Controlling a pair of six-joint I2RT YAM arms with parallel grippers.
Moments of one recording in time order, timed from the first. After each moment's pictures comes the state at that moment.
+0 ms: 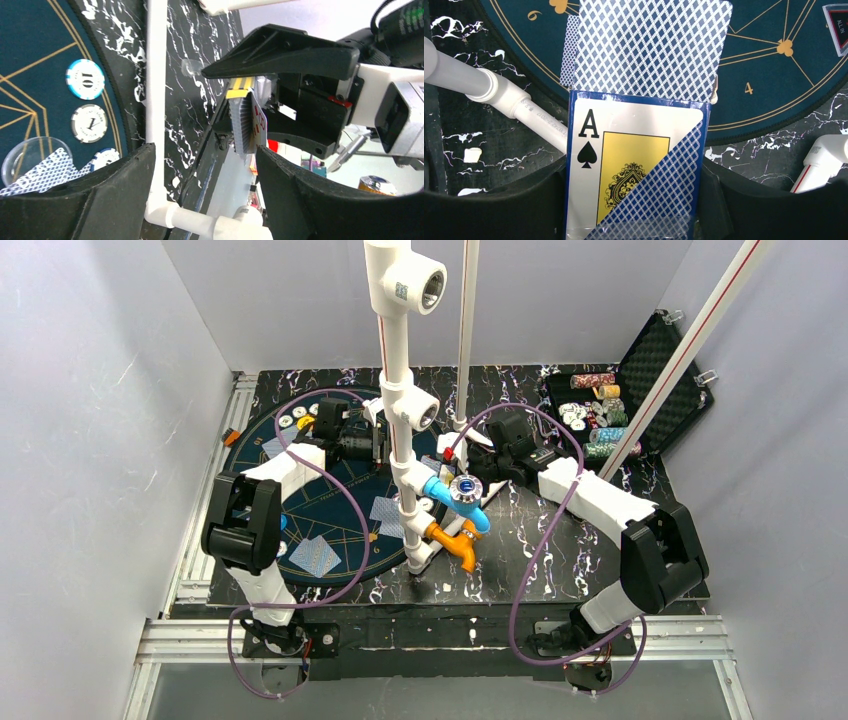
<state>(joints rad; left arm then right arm) -0.27 1.75 1.12 -0.09 1.13 -0.58 0.58 1.51 1.08 -0.36 -0.65 -0.68</state>
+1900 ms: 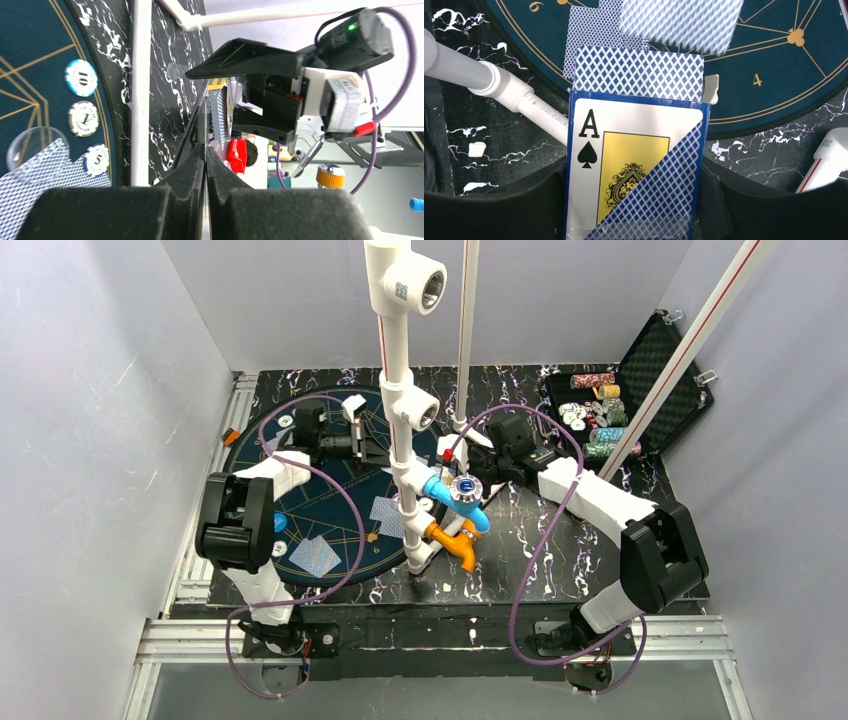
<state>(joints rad) -0.18 1.75 1.02 0.17 1.23 -0.81 0.58 1.51 1.08 -0.40 -0.64 -0.69</state>
